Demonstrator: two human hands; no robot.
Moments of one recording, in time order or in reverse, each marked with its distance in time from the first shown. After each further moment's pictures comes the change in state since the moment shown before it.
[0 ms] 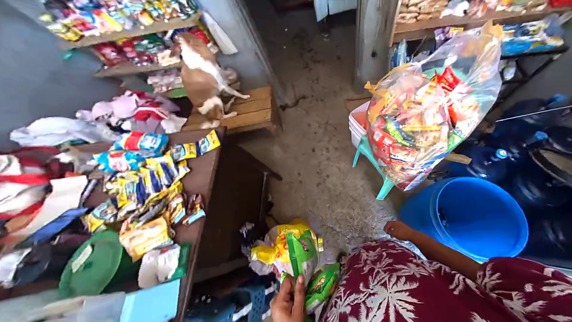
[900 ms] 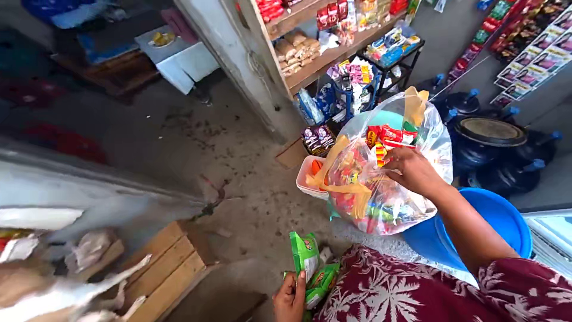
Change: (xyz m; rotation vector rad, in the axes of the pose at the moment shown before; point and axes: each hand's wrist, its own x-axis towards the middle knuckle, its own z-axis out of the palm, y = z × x) left_hand 0.496 0.013 0.252 -0.139 -0.659 0.230; right_hand -0.019 -0.162 -0.434 -0.341 1.215 -0.108
